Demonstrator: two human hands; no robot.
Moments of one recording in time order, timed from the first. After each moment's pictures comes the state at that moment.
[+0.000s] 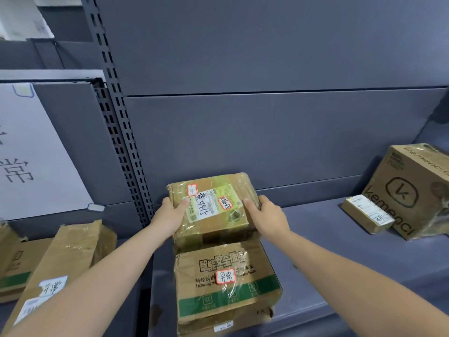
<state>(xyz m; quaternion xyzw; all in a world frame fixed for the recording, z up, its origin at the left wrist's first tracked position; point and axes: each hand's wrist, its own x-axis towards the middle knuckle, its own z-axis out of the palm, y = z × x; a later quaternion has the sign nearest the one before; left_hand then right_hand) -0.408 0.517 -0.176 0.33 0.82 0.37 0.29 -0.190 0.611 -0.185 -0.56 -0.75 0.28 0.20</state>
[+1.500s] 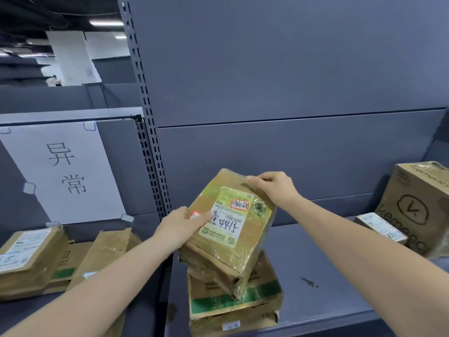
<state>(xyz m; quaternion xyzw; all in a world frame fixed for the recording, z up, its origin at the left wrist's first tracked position) -0.359 0.437 -0.097 0.38 0.83 0.34 0.24 -0.177 0.616 -0.079 -0.42 -0.75 0.40 0.32</state>
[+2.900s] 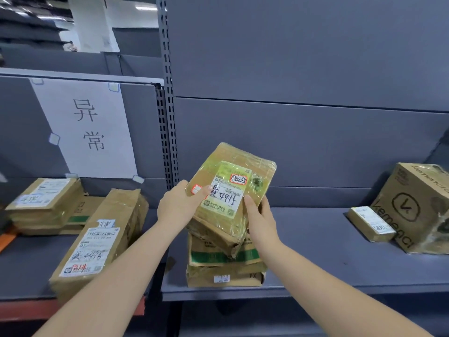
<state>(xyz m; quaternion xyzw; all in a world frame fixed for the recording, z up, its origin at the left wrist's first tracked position) -0.336 0.409 -0.132 0.38 0.84 0.38 0.06 -0.167 0.481 -0.150 -0.44 -0.58 0.60 0.34</state>
